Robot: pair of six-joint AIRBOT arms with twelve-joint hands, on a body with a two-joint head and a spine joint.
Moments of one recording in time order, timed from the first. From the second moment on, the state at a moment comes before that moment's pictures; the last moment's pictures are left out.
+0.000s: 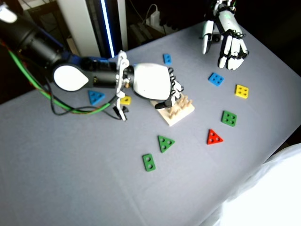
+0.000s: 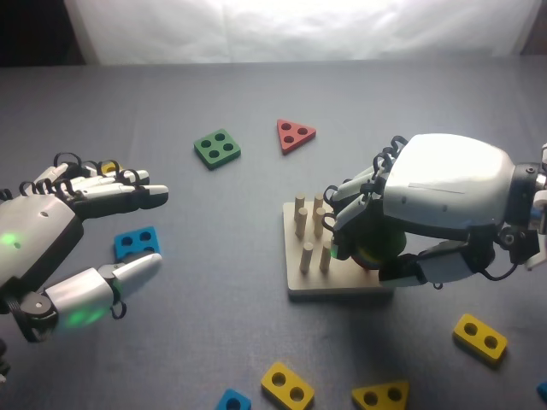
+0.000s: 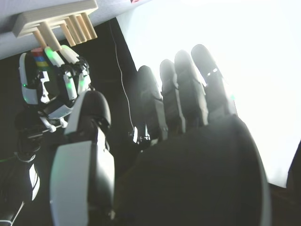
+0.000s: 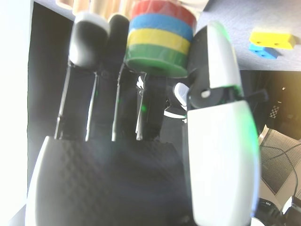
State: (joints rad) left arm 1.25 -0.84 0.97 -0.35 -1.32 0.72; right arm -0.77 -1.14 1.25 -0.58 0.68 -0.51
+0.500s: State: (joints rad) left arm 1.25 -0.84 0.97 -0.35 -1.32 0.71; right arm -0.77 -1.14 1.23 -0.52 0.73 -0.51
